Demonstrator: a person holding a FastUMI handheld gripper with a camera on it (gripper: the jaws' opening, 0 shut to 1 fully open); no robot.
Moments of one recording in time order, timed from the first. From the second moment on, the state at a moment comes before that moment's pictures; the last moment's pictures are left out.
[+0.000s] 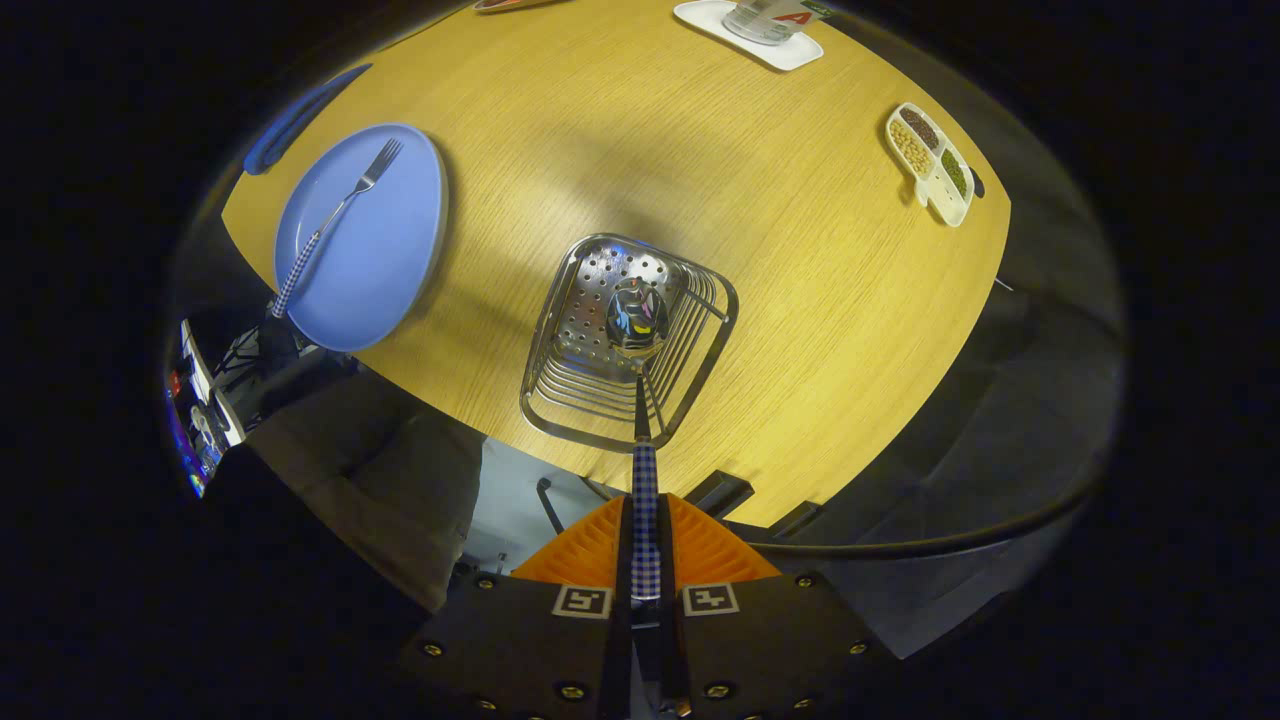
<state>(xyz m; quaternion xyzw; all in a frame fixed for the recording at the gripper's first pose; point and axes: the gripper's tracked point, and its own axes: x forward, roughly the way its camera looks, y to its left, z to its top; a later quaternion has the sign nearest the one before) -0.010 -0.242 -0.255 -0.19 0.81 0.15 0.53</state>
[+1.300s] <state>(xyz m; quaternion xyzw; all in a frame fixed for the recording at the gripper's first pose) -0.052 -0.183 -0.207 -0.09 0.72 0.07 0.68</state>
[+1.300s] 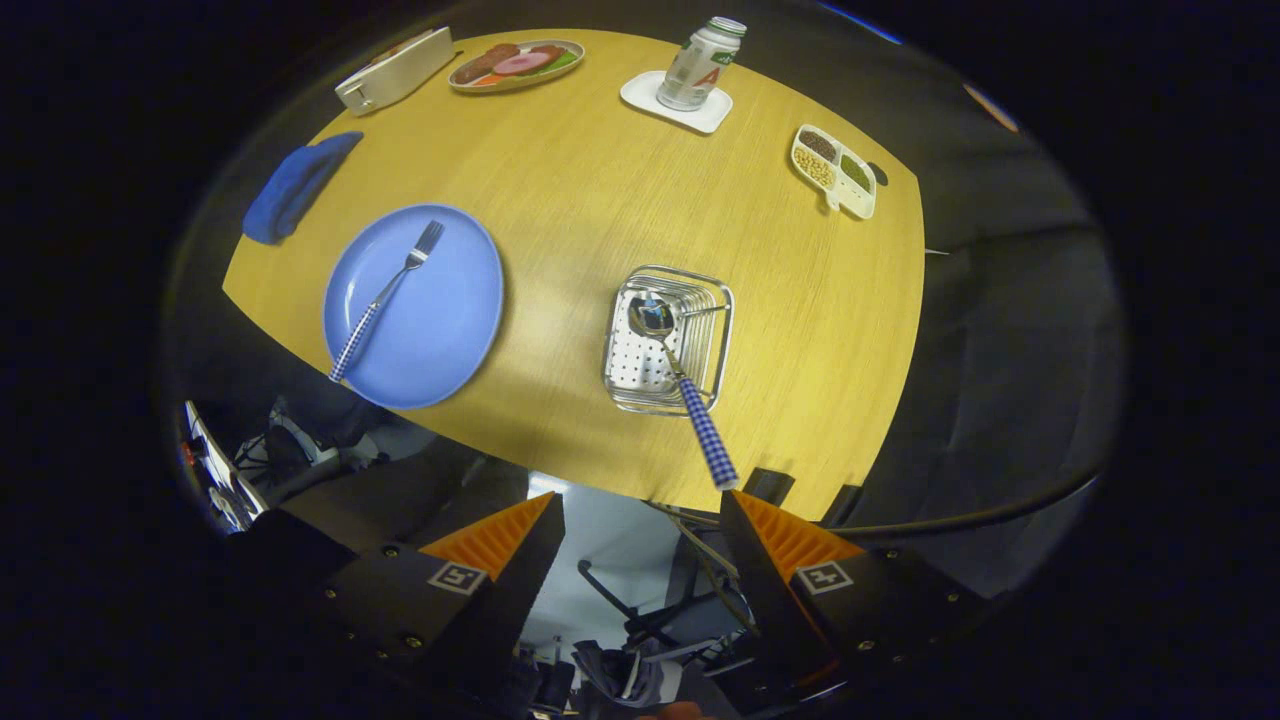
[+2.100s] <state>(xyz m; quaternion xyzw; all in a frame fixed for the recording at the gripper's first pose) -0.061 -0.015 -0.212 0.00 0.68 0.09 0.73</state>
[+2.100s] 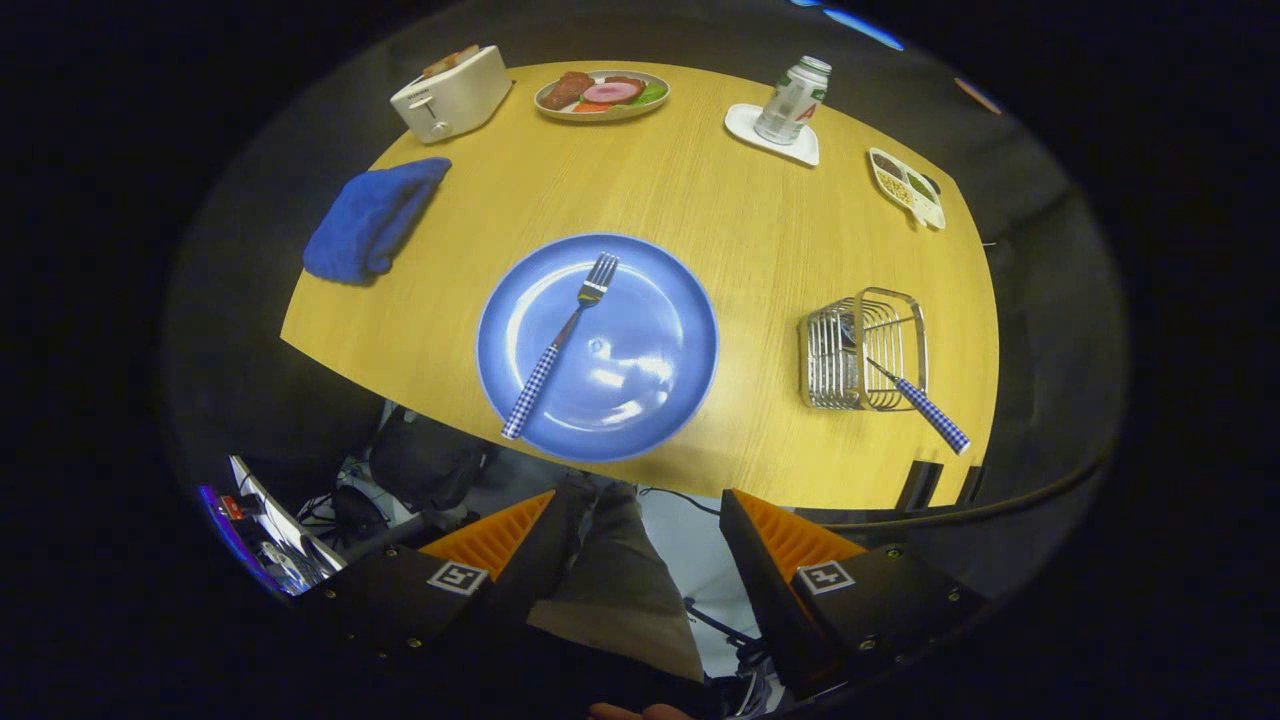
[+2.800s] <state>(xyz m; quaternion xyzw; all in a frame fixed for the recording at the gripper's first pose) -0.023 0.063 -0.245 0.09 0.66 0.06 0.74</state>
